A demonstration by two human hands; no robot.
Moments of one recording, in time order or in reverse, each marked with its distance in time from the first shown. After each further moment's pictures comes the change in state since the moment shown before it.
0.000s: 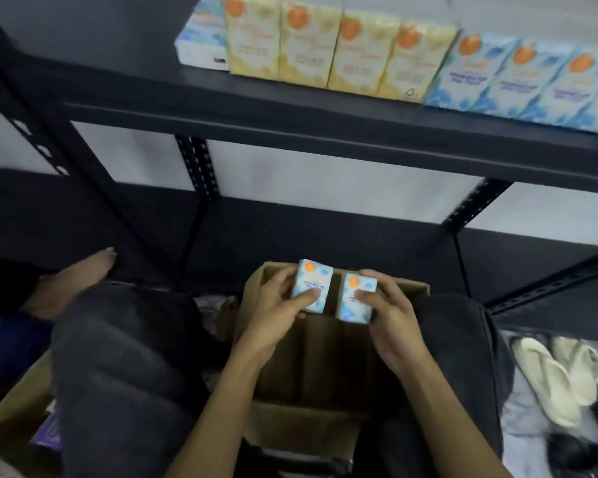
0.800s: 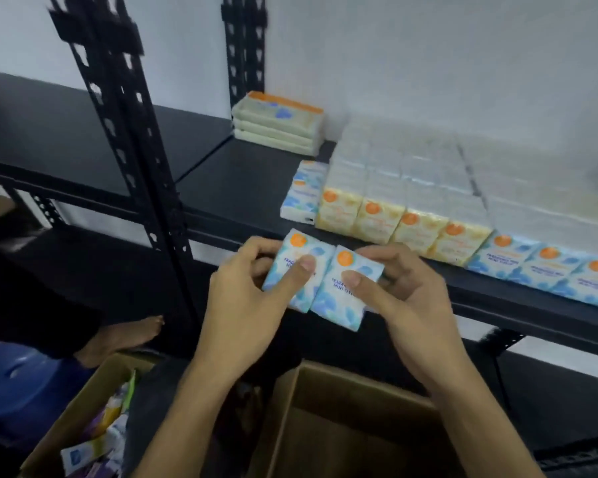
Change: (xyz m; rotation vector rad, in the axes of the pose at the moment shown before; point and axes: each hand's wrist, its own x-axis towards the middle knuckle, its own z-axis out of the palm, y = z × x) left_hand -0.046 0.223 -0.103 0.061 0.346 0.444; right_hand -0.042 -0.167 0.191 -0.426 -0.412 -0.563
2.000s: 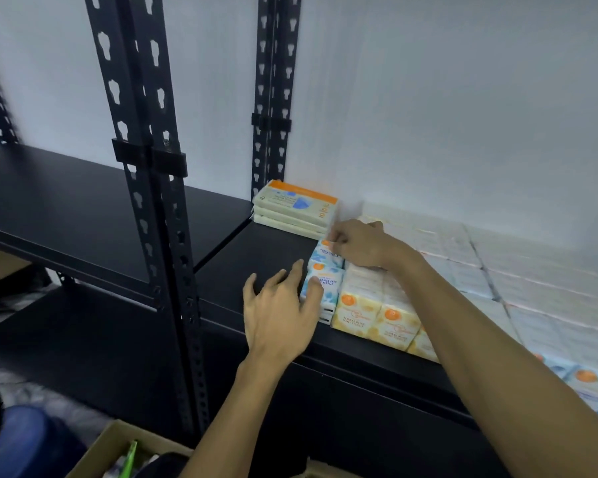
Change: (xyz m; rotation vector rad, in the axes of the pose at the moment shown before) left_hand 0.139 -0.033 0.026 0.835 0.165 0.169; right_hand 0.279 -0.018 0.030 -1.282 -0.416 -0.076
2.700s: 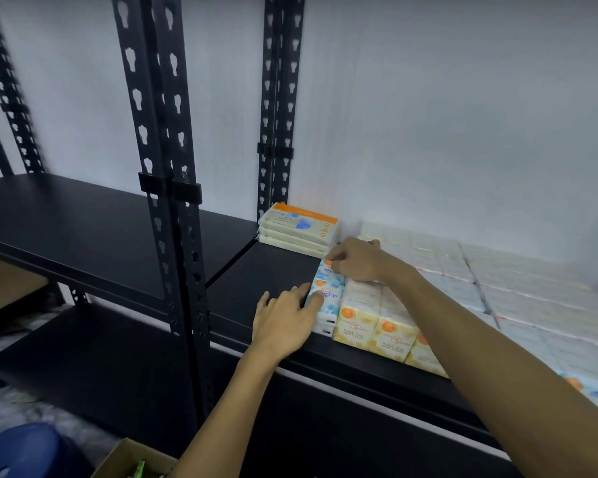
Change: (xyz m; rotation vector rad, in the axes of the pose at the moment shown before) left_hand 0.013 0.011 -0.030 -0.164 -0.321 -0.071; right_hand -0.010 -0.011 -0.007 -0.020 -0.028 0.002
